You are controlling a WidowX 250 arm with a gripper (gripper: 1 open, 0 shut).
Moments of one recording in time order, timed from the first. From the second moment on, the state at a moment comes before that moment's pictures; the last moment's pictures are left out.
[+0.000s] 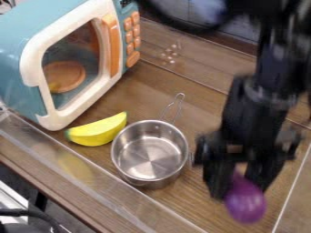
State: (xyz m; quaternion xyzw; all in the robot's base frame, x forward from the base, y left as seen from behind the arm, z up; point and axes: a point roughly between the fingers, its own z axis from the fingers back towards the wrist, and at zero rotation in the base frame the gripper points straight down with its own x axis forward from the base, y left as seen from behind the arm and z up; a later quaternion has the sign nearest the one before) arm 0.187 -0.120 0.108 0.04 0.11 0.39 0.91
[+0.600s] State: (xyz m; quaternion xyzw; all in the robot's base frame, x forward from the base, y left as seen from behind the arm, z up) arm 0.210 0.001 0.139 0.01 0.09 0.27 0.96
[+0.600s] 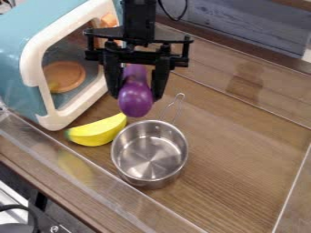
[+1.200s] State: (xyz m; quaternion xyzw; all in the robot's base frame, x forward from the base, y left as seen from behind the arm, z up) arm 0.215 -0.027 0.104 0.02 0.09 0.13 0.99
